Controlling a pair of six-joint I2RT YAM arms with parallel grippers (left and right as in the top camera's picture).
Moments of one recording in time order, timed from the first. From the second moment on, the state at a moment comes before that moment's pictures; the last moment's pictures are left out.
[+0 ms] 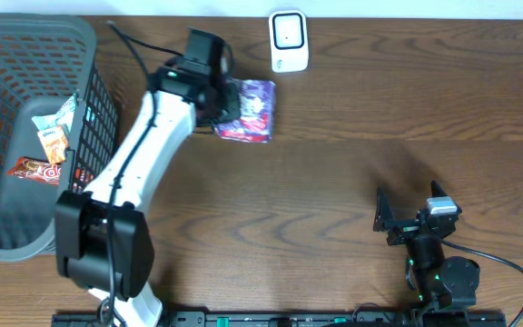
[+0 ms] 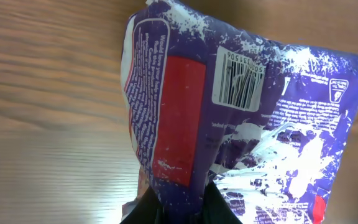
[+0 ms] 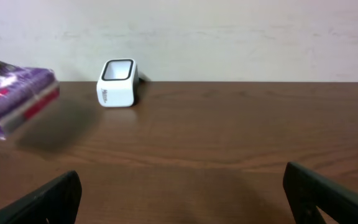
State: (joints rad) left arm -0.31 1.84 1.55 -0.84 0.11 -0.43; right arm 0.04 0.01 0.01 -0.07 -0.10 0.04
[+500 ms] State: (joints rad) left arm -0.38 1.97 1.54 -0.83 -0.01 -0.44; right arm 0.04 0.01 0.01 -0.07 -0.10 0.04
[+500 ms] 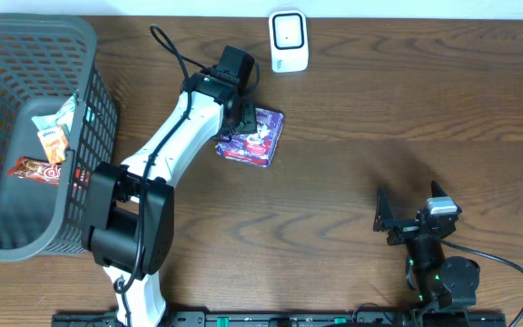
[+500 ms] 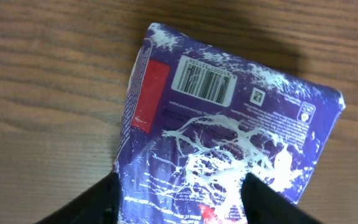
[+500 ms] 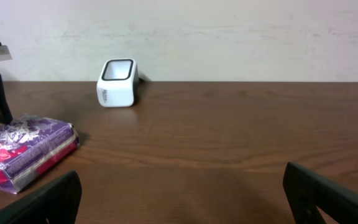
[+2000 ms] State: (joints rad) left arm -0.61 1.91 1.57 -0.79 -0.05 -0.25; right arm 0.04 0.01 0.01 -0.07 -0.10 0.04
